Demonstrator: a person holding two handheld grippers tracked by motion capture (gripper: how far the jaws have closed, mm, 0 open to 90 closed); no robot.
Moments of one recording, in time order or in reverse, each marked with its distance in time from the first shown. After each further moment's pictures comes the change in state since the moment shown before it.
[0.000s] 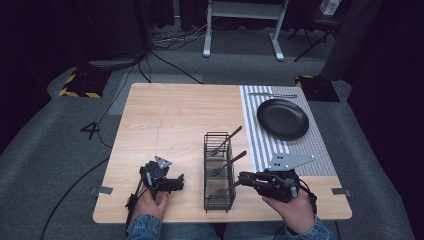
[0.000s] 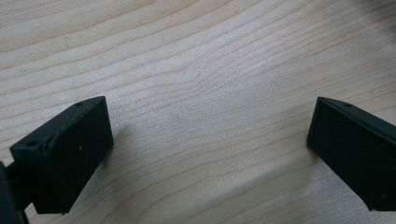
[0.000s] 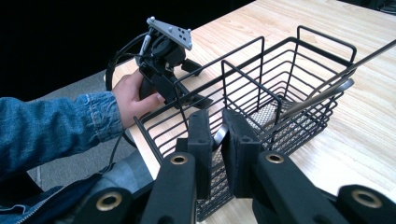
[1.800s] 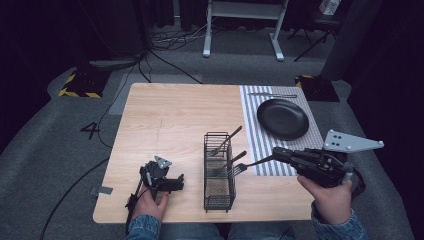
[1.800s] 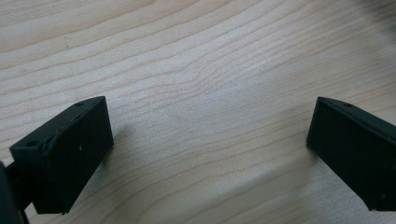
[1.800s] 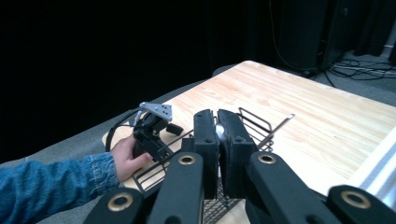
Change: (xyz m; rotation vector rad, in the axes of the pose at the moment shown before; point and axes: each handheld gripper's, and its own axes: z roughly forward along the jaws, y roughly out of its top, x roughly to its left) left arm 0.000 0.000 0.000 -0.001 0.001 0.000; right arm -0.018 0.037 -0.091 -0.227 -0.065 0.033
